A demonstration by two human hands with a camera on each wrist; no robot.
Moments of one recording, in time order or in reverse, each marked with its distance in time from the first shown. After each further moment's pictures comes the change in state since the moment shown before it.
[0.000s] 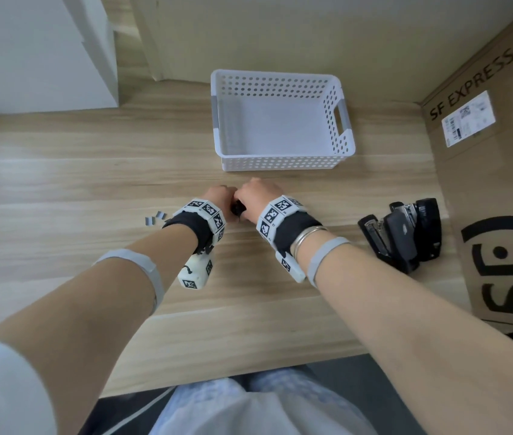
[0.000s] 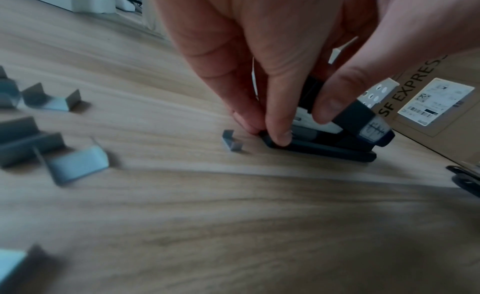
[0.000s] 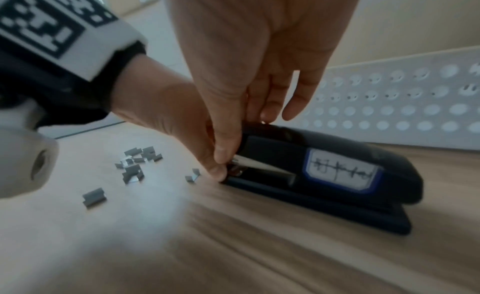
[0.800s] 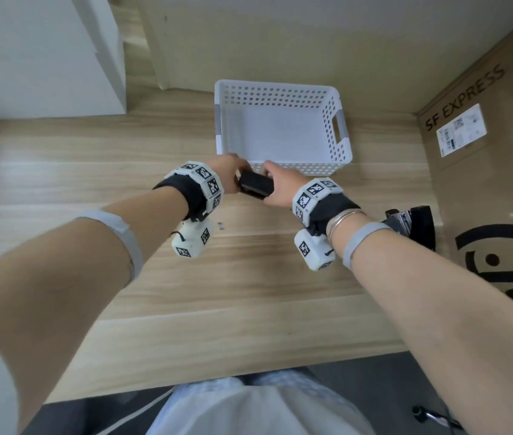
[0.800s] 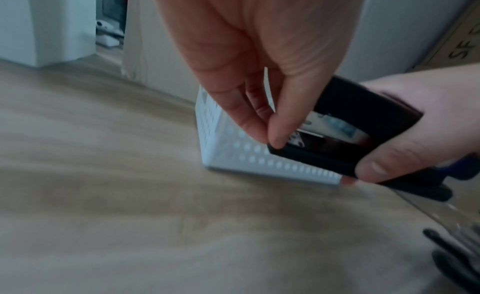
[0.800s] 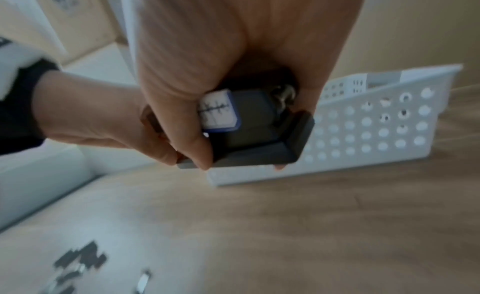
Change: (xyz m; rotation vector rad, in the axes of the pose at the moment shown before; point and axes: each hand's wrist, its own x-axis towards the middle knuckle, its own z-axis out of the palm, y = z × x) left_hand -0.002 0.006 -0.070 -0.071 0.110 0.180; right_hand -0.020 0.050 -0.035 0.431 0.023 0.131
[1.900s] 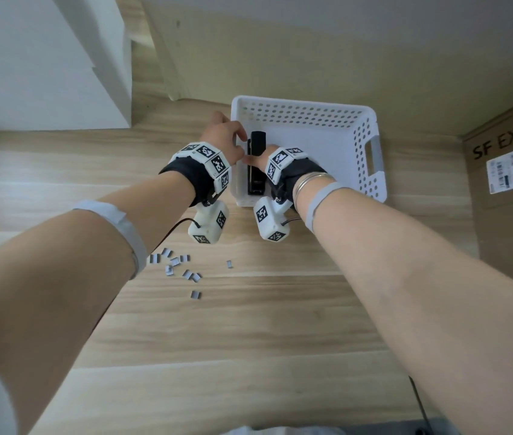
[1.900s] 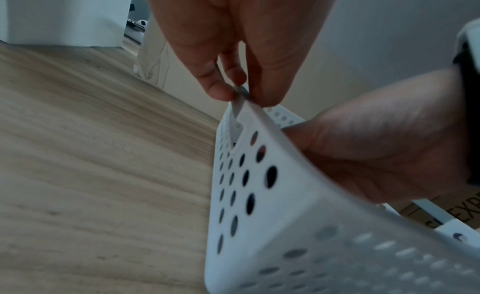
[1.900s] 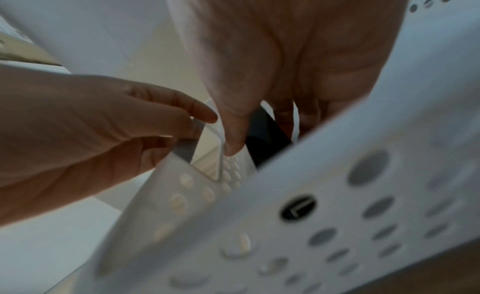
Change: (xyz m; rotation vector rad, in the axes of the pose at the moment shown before) left_hand 0.090 -0.055 -0.042 -0.286 0.299 -0.258; right_hand 0.138 -0.039 -0.040 0.190 -0.078 0.260
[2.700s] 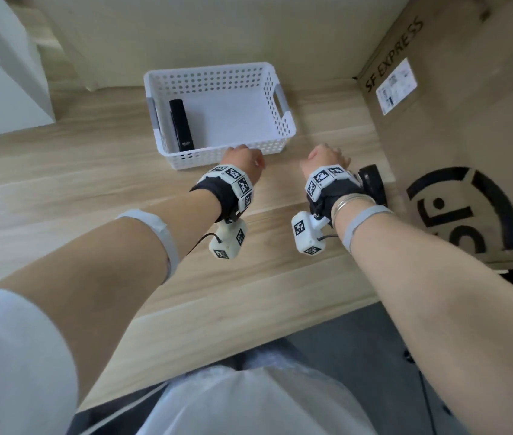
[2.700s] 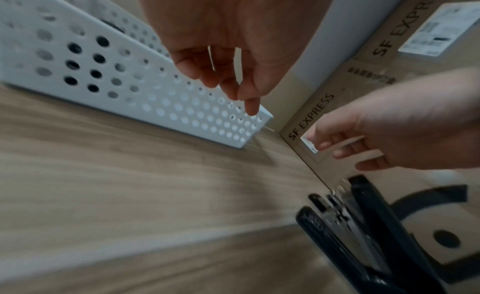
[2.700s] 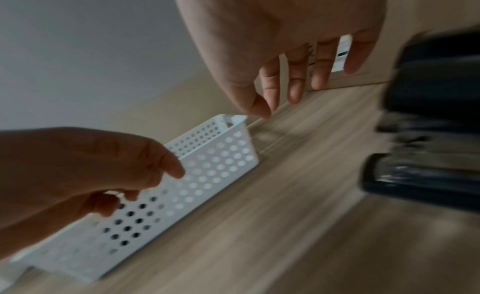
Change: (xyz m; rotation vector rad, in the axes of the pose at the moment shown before) left_hand -0.123 0.114 0.106 0.156 -0.247 0.227; right_hand -0.141 0.203 0.012 0.156 0.560 0.430
